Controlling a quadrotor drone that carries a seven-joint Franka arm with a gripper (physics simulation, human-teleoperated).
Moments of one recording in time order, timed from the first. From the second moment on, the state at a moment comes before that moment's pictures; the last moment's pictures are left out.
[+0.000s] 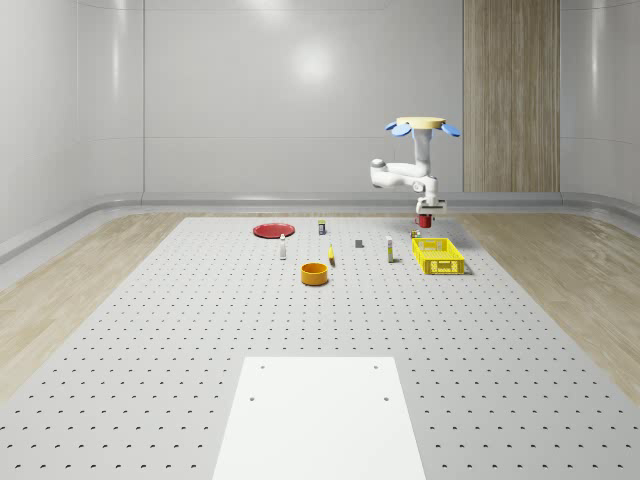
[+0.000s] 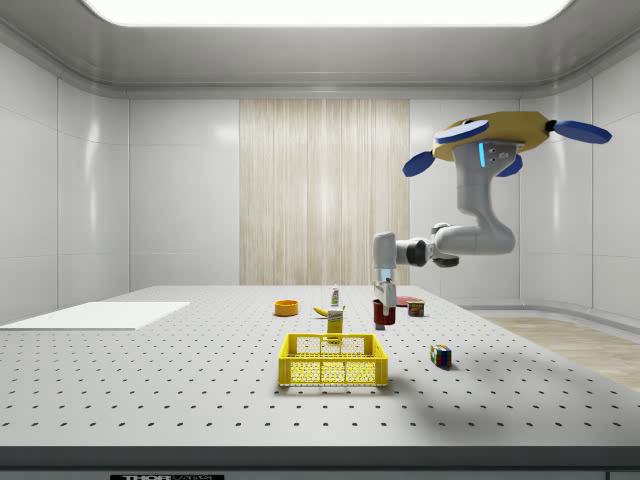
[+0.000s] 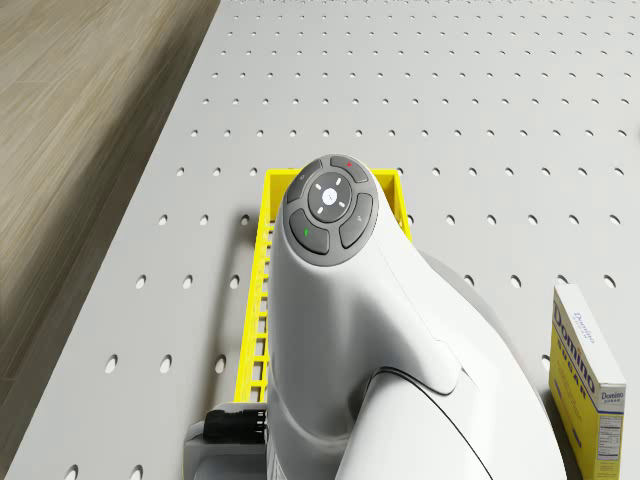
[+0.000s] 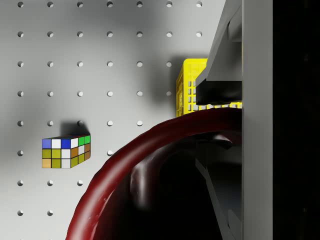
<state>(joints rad) -1.19 -1.54 1.40 -2.83 -1.74 1.59 1.67</state>
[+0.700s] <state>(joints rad) -1.19 -1.55 1.40 -2.83 -1.74 1.61 1.68</state>
